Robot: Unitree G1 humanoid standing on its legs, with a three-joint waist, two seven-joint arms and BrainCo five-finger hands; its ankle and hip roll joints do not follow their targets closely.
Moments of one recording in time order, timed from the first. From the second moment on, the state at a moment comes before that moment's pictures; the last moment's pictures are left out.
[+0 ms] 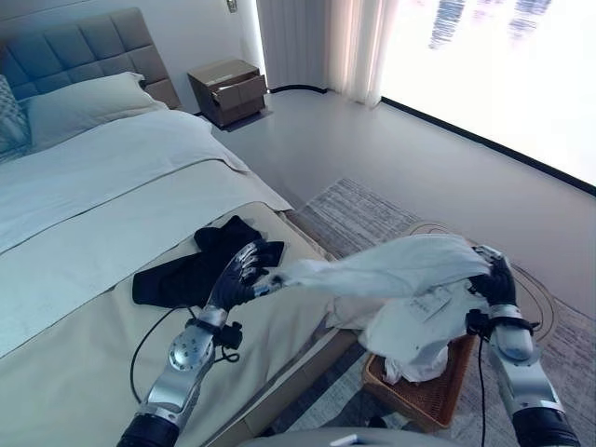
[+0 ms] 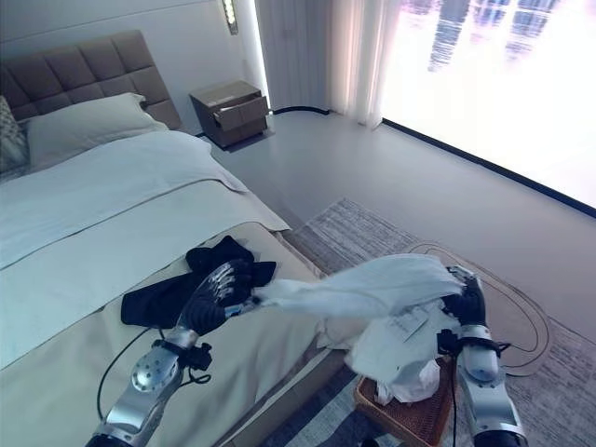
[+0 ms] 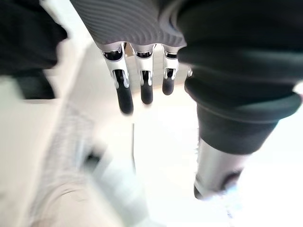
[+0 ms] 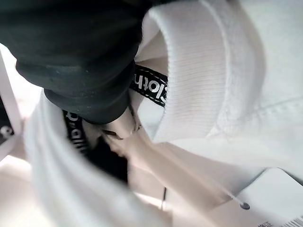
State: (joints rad) left arm 0.08 0.41 -0.26 0.19 -0.21 -0.30 -0.08; right arm 0.05 -0.45 -0.15 0.29 0.11 -0.25 -0.19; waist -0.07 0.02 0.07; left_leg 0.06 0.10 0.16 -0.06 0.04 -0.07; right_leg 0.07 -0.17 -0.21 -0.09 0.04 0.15
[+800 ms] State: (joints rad) left arm 0.04 0.47 -0.25 0.17 -0.35 -0.36 -0.03; right arm -0.40 -0.53 -0.09 0.58 0.19 -0.25 -0.34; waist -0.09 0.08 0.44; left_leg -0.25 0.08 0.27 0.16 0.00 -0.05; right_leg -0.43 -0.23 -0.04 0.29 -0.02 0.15
